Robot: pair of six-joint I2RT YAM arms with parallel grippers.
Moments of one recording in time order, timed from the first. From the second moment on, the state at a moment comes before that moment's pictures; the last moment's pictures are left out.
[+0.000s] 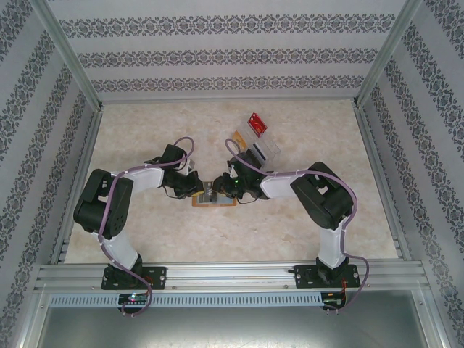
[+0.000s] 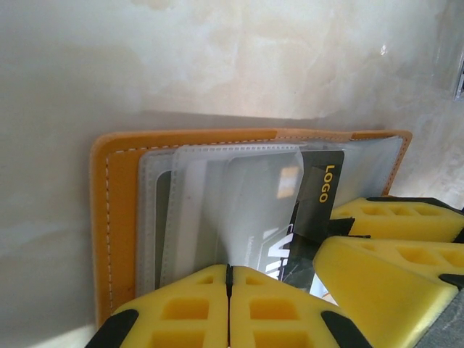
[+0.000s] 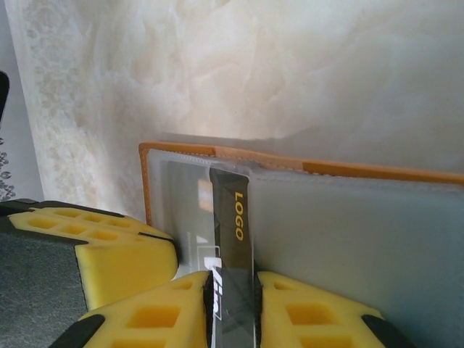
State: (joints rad) left arm -0.29 1.74 0.91 -0.35 0.55 -0.64; right arm 0.69 1.94 0.98 0.17 -0.44 1.02
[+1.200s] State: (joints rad) left arm -0.25 1.32 1.02 -0.71 0.20 -0.55; right arm 0.58 1.48 1.13 -0.48 -0.06 0.46
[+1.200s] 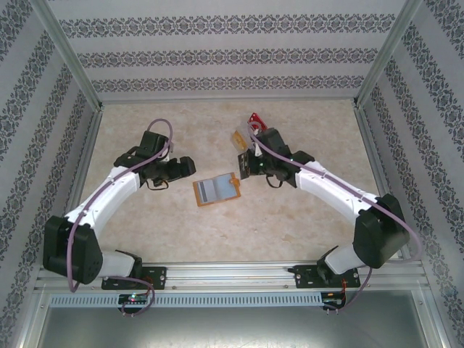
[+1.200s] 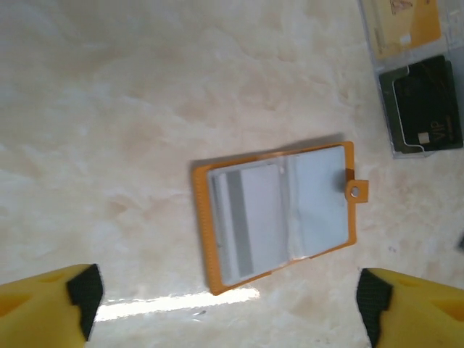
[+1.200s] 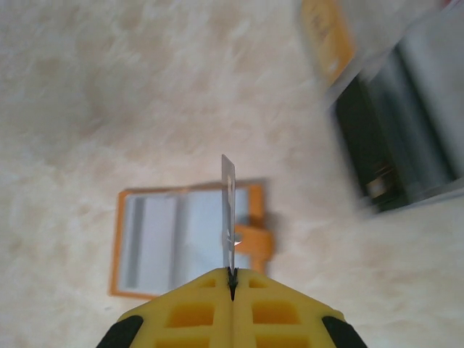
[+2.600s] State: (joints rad) left arm -0.23 1.20 0.99 -0.80 0.00 -0.47; right arm 0.48 2.05 1.72 -0.90 0.04 0.00
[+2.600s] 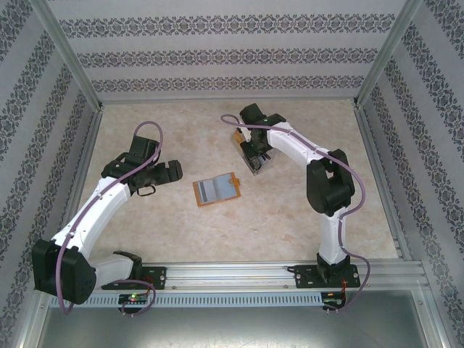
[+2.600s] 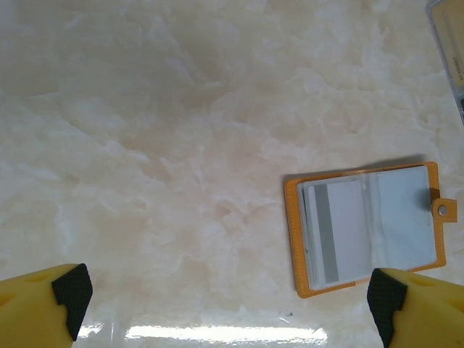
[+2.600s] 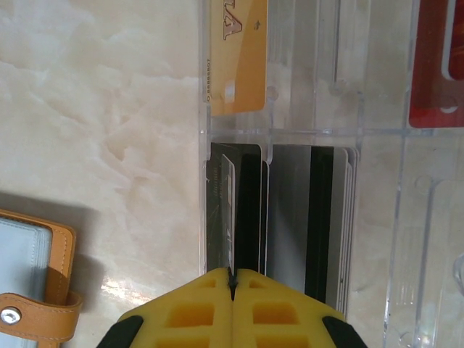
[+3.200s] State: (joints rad) left arm -0.23 1.20 0.99 -0.80 0.00 -0.47; right arm 0.51 1.88 1.62 -0.88 0.04 0.14
